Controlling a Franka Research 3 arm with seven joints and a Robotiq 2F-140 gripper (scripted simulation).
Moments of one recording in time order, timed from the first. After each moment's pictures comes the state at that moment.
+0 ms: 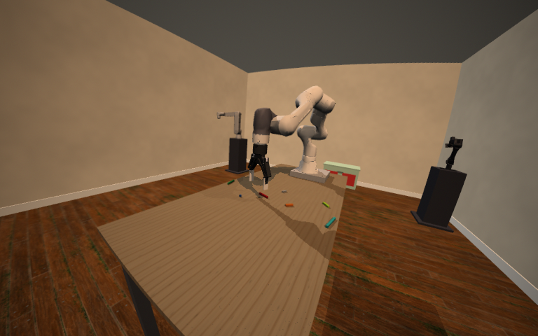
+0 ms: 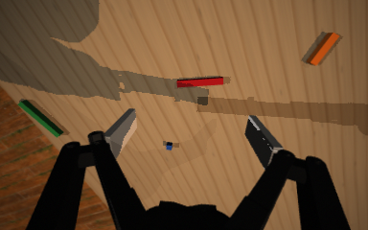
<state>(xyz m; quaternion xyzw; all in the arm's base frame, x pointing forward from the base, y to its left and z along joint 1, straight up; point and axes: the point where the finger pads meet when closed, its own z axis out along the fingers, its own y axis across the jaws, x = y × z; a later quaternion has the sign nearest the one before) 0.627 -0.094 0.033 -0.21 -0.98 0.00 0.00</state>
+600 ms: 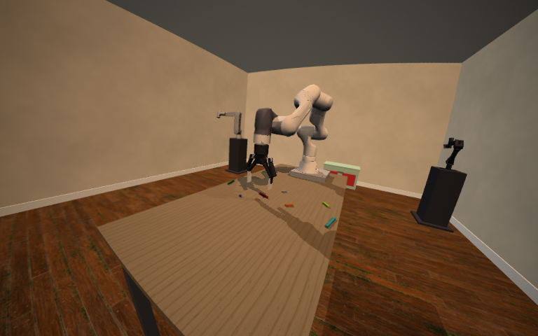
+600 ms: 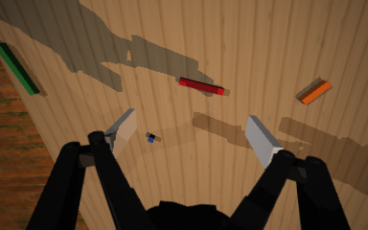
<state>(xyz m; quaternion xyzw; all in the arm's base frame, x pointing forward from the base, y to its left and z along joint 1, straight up) 0.626 -0.086 0.032 -0.05 -1.00 0.00 0.00</state>
